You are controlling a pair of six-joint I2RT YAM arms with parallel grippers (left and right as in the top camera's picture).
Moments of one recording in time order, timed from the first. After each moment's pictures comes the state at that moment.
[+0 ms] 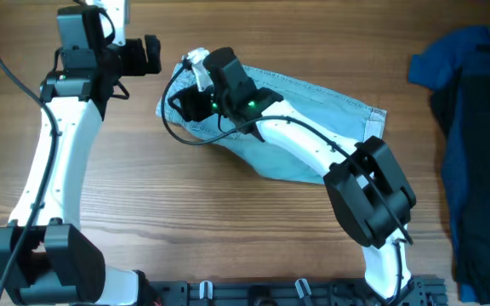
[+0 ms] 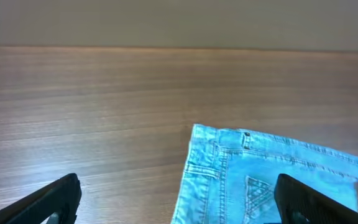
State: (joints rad) left arm 0.02 1.63 1.41 -0.46 0.15 -0.02; right arm 0.68 2.11 1.57 -0.12 -0.33 0.28
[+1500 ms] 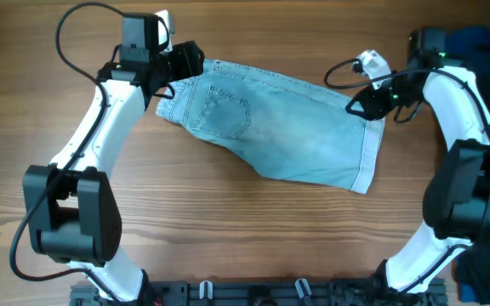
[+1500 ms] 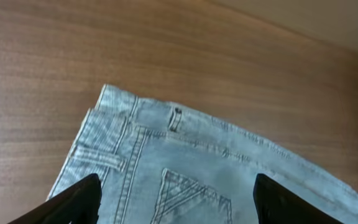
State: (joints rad) left arm -0.14 1.84 1.41 -0.38 0.23 -0.36; right arm -0.13 1.95 1.49 -0.92 -0.46 -0.77
